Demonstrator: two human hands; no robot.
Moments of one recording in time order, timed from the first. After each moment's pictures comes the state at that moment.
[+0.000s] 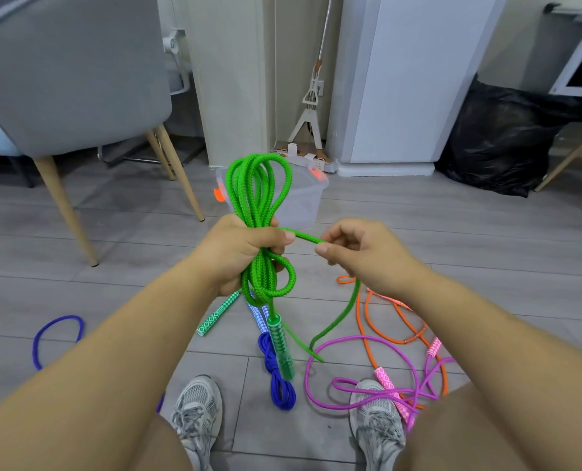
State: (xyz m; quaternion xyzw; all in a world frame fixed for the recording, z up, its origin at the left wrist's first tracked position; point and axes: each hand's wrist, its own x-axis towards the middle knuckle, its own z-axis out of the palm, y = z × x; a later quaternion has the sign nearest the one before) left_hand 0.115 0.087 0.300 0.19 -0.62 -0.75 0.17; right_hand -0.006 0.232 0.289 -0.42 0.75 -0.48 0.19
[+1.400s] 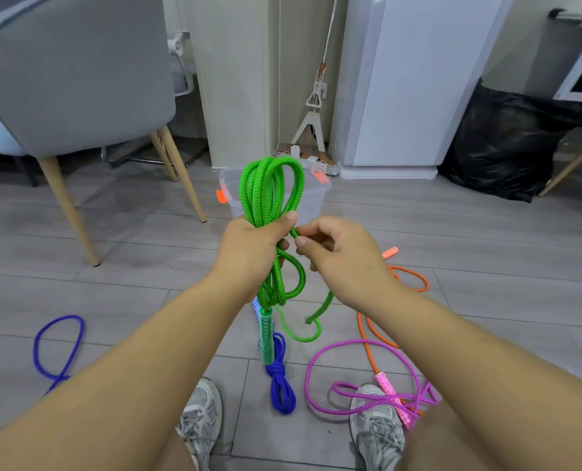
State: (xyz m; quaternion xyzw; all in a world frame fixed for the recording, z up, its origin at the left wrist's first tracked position) left_hand 0.104 0.107 0.298 0.29 -0.62 -0.66 0.29; right_hand 0.027 0.207 0.294 -0.41 0.75 -0.51 0.11
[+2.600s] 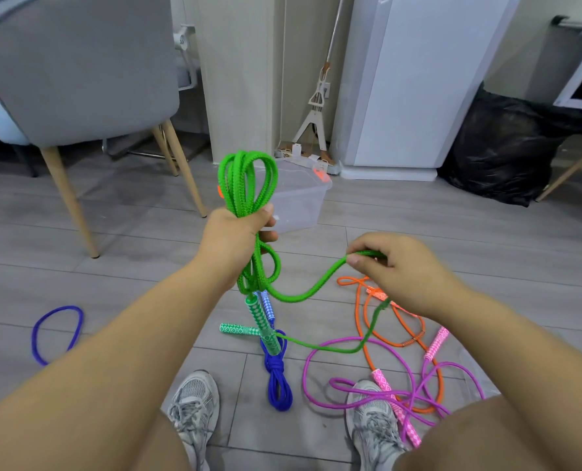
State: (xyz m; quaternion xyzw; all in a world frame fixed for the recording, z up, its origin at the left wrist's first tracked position) left_hand 0.116 0.084 0.296 0.30 -0.62 -0.66 0.30; right_hand -0.004 0.265 0.297 -0.47 0.82 -0.30 0.07
